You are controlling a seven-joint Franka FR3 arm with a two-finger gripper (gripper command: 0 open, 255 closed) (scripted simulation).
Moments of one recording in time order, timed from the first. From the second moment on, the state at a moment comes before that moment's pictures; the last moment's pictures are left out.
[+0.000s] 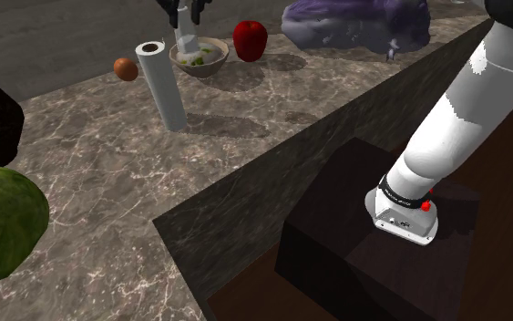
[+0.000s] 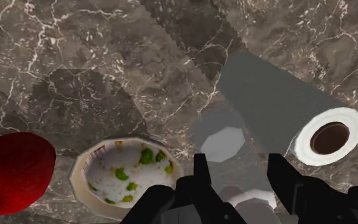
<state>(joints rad) -0.15 0.00 0.55 -1.50 -0.04 1.76 0.62</state>
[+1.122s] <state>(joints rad) -0.20 0.39 0.46 -1.01 -0.16 1.63 0.41</state>
